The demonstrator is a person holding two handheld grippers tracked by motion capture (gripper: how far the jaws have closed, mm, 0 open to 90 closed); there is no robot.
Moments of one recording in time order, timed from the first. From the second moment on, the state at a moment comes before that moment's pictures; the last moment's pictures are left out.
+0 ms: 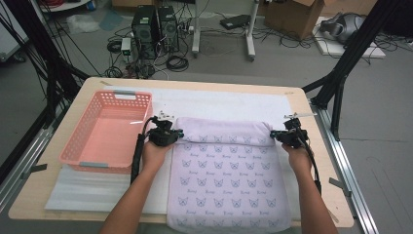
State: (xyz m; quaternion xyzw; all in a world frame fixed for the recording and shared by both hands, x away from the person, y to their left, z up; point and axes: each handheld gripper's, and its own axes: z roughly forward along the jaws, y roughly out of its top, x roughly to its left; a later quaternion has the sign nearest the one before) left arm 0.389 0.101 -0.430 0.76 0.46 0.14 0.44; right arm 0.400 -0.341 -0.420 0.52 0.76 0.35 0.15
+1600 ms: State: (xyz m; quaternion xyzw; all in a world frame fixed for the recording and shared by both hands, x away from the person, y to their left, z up) left arm 0.348 0.094 -0.447 0.76 0.45 0.14 0.44; right arm 0.343 -0.341 -0.431 0.48 0.79 0.35 0.17
